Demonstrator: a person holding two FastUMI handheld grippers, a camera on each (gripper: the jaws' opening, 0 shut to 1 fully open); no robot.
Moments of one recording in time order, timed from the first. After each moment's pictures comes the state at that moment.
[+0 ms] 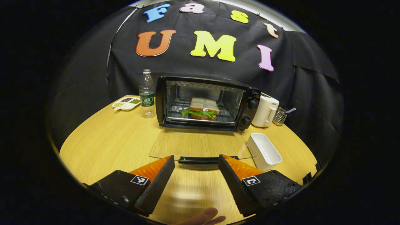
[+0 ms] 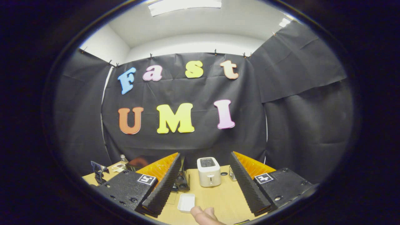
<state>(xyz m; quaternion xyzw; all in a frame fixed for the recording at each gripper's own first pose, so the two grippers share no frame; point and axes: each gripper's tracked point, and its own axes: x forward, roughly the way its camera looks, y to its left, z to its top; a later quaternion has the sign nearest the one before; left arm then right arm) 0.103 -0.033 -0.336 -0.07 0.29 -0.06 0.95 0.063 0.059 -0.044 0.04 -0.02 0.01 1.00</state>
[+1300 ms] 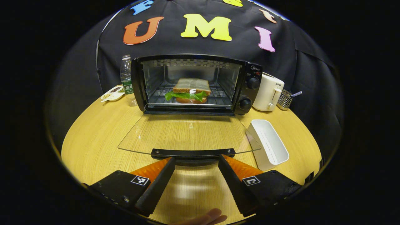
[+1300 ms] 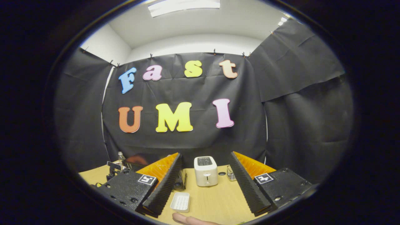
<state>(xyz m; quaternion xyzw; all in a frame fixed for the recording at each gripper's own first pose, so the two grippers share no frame) 0.128 -0.069 -0.361 -0.05 0.36 -0.06 0.93 0.076 0.040 -0.072 0.03 -0.01 0.02 1.00</state>
